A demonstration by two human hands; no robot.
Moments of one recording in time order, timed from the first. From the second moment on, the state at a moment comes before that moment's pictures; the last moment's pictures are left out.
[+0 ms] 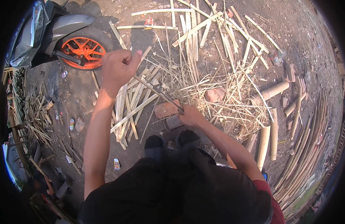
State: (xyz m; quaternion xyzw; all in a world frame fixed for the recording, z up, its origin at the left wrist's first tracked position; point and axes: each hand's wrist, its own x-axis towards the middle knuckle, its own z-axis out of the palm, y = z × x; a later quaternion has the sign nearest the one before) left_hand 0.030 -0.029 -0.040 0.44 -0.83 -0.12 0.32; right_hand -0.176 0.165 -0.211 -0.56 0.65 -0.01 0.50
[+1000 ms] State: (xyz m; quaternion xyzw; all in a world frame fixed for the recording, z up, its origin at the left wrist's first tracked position) left_hand 0.040 -0.020 -0.063 0.37 -0.81 0.05 0.45; right_hand -0.189 0.227 -0.308 -0.64 0.68 -0.07 0.36
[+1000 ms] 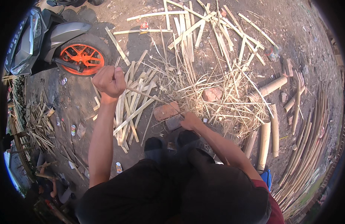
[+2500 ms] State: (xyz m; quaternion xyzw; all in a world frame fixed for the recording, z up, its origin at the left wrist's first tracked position) left_hand 0.051 0.019 -0.063 0.42 -0.82 0.06 0.37; right_hand -0.193 0.197 -0.250 -0.48 0.69 0.03 0.54
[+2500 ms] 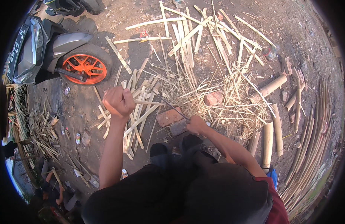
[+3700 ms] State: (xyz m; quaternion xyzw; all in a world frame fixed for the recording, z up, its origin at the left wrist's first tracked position) left_hand 0.023 0.022 -0.092 0.36 -0.84 0.03 0.40; right_hand -0.188 0.175 -0.203 -0.45 0.68 -0.20 0.55
